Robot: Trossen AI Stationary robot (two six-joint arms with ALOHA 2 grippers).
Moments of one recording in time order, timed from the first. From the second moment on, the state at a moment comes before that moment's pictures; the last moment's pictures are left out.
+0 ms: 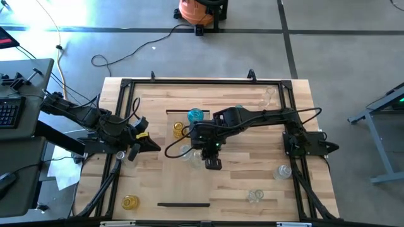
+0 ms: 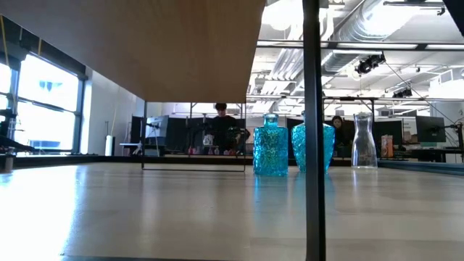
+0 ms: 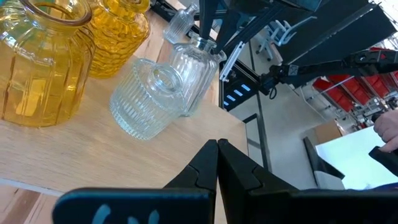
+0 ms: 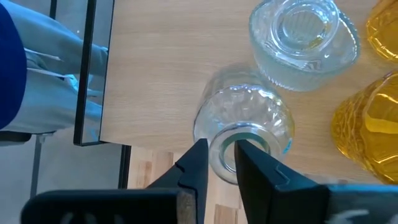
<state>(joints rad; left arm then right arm) -0.40 0.77 0.83 -0.47 -0.09 -0.79 0.17 2.08 2.30 -1.32 -0.29 0.18</state>
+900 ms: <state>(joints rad) -0.43 0.77 0.83 -0.47 0.04 -0.83 0.18 2.05 2.35 -1.32 -0.19 0.20</state>
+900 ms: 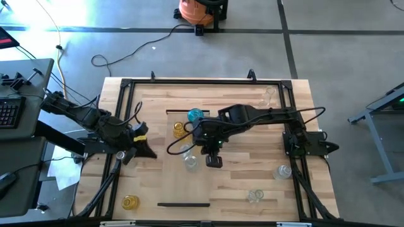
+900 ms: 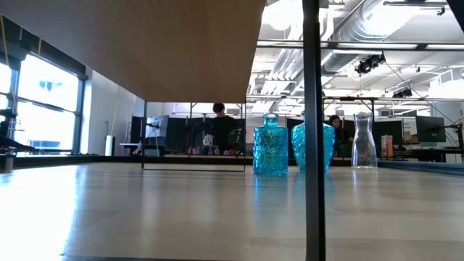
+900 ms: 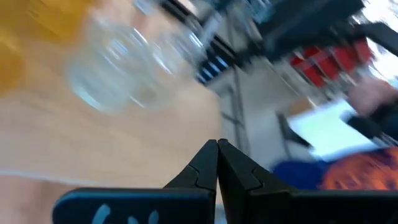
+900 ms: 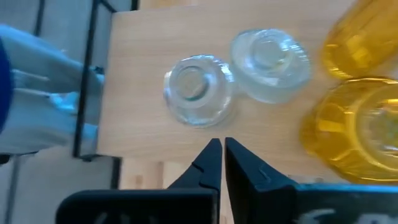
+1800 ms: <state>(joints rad) -0.60 1.30 0.83 0.22 0.06 -0.80 0.15 1.96 2.35 -1.33 0.83 0.30</state>
